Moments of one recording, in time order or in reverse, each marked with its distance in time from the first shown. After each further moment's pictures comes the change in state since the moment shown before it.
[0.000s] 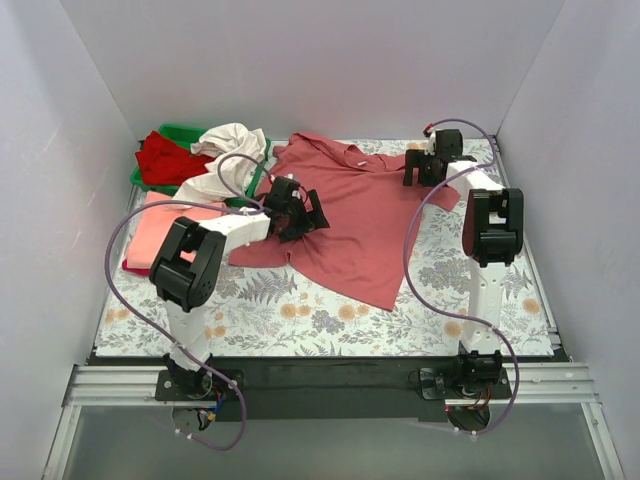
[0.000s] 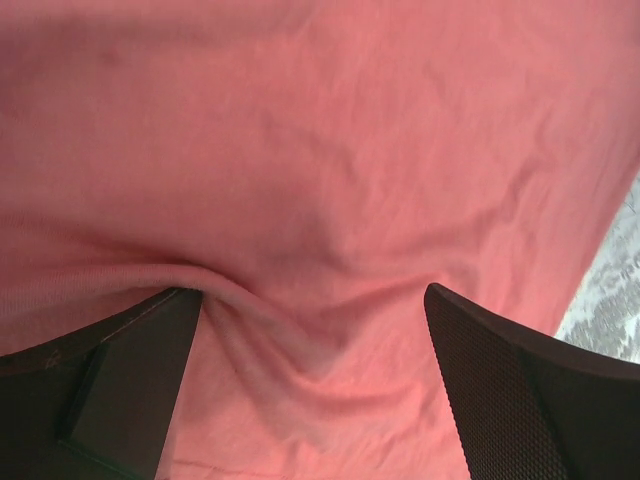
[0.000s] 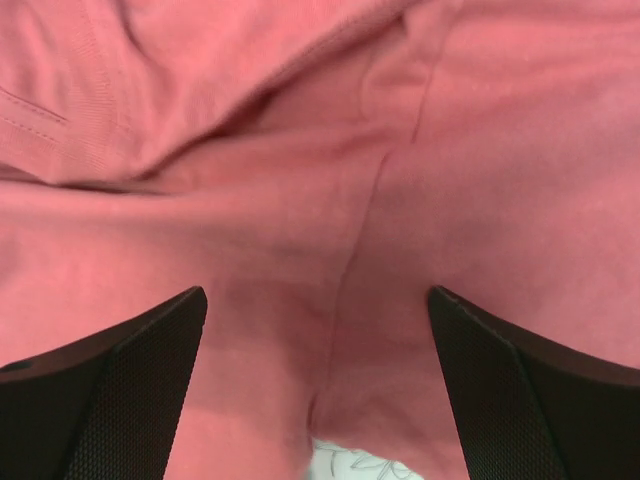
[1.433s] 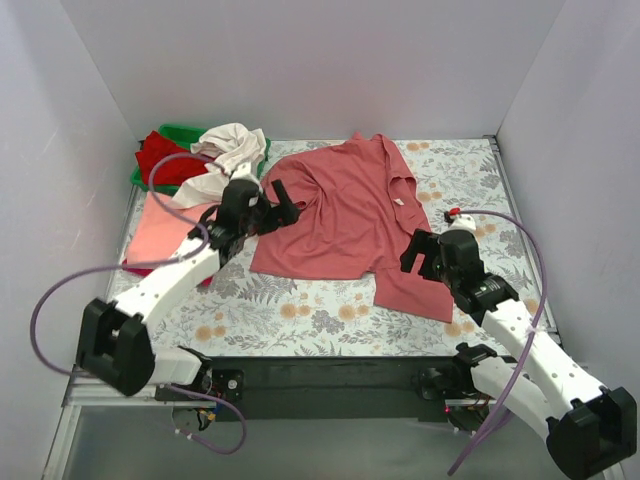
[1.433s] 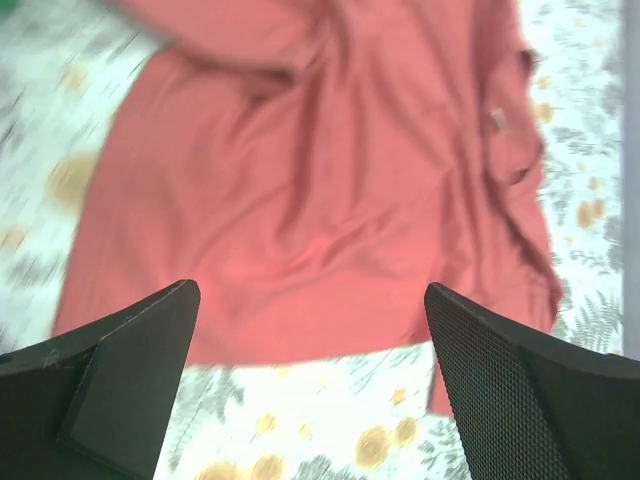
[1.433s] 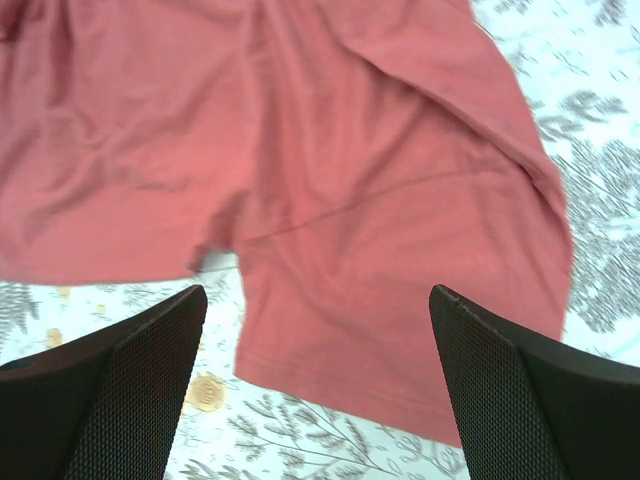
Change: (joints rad) left arm 0.018 -0.515 -0.132 -0.124 -0.160 0.089; right arm 0.370 -1.462 -1.239 -0.035 0.305 0.463
